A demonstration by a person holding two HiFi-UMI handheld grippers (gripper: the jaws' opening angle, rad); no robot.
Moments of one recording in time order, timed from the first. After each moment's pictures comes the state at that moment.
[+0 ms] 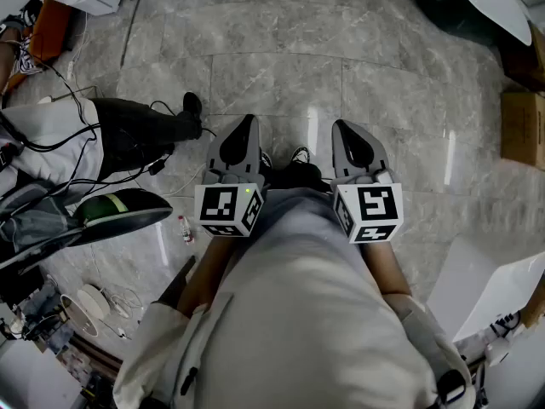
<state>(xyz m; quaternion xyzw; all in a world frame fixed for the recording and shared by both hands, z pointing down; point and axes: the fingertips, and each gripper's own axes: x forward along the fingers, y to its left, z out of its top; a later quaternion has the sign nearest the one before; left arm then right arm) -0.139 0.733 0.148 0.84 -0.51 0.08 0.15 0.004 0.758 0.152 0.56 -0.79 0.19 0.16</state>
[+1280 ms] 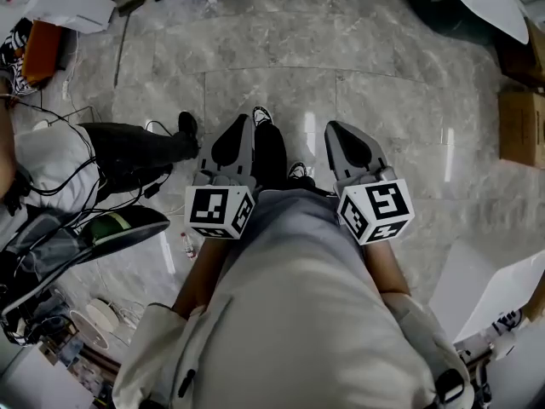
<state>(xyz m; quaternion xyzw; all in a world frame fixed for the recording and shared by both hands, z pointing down) -0.111 0.631 0.136 0.86 -0.47 0.08 0.14 0.026 0.665 0.143 0.53 -0.80 0.25 0.10</state>
